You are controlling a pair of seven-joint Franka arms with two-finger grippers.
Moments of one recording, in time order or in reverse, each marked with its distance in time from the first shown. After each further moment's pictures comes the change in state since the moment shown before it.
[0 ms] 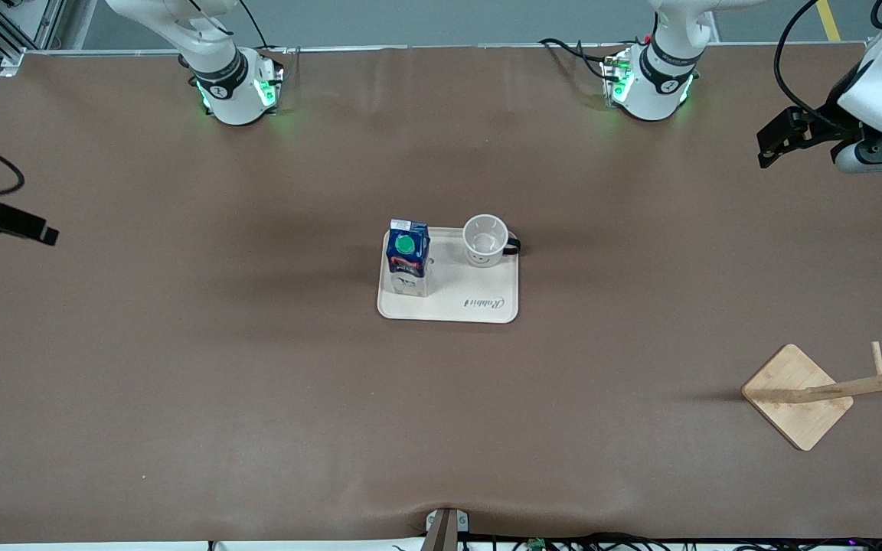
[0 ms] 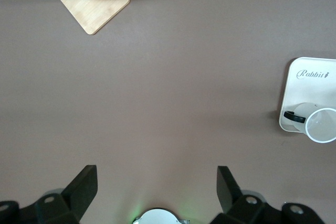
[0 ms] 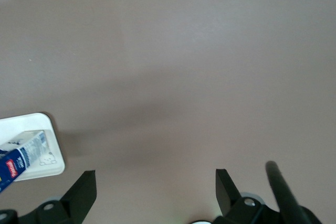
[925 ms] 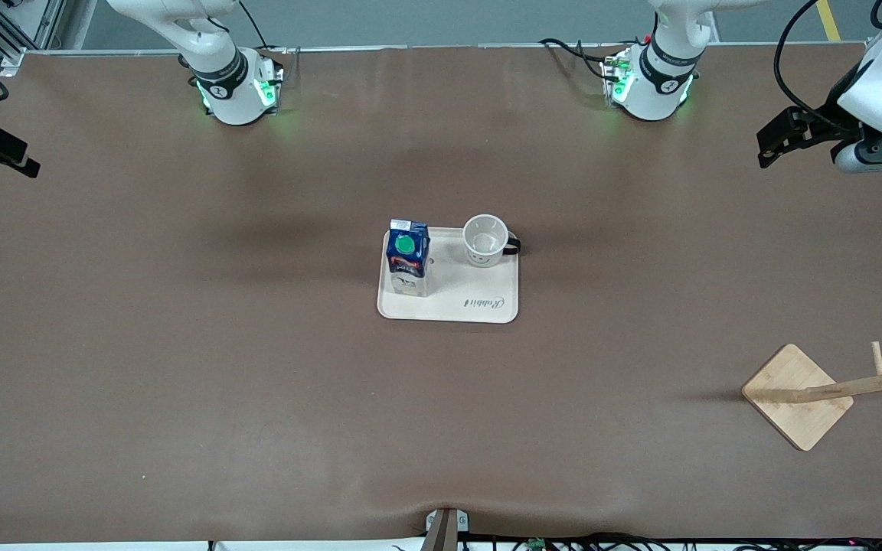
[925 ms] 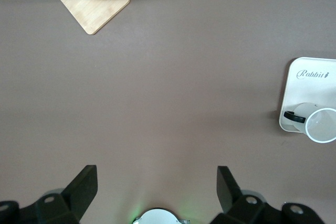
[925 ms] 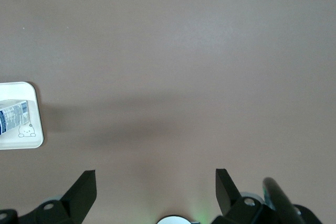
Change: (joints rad) left arm 0.000 0.000 0.000 0.000 0.000 0.000 0.000; right arm -0.049 -0.302 -0.007 -0.390 -0.022 0.143 -0.182
